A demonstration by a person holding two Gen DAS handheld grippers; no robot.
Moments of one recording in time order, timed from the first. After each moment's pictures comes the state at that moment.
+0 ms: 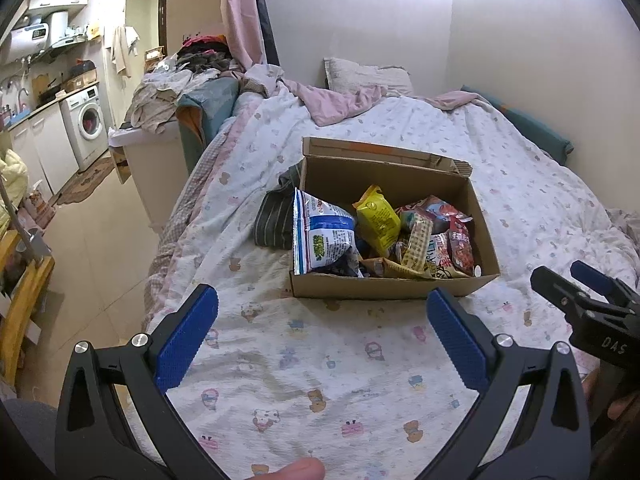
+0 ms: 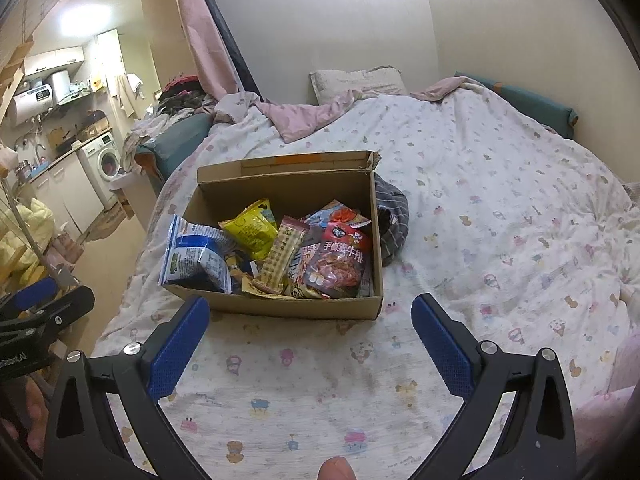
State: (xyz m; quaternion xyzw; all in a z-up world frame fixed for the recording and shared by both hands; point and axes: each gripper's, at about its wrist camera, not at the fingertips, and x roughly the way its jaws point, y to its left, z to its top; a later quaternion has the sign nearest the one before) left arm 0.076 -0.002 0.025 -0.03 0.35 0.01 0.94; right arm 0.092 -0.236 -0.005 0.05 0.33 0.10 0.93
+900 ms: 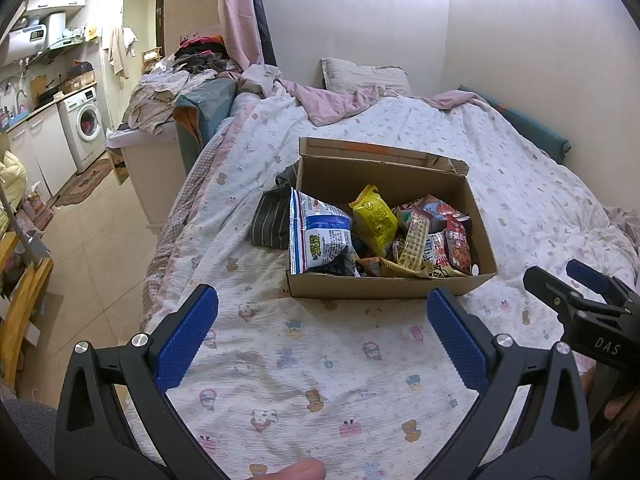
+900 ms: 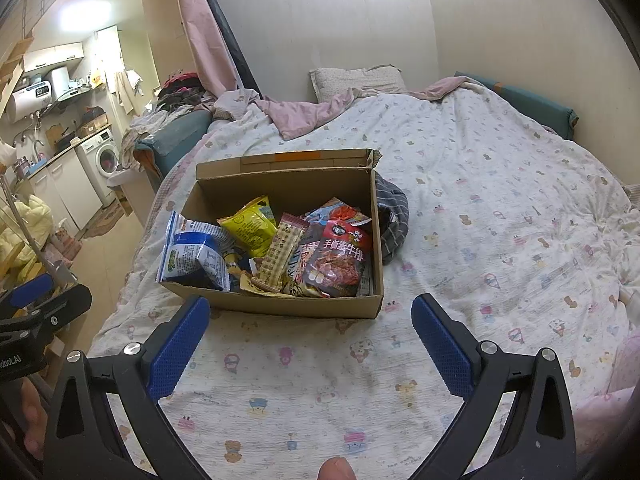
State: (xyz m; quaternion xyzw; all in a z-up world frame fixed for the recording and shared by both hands) left arm 0.076 -0.003 0.026 -0.03 0.35 0.01 0.94; right arm 0.093 -0.235 -0.006 0.05 0.34 0.10 0.93
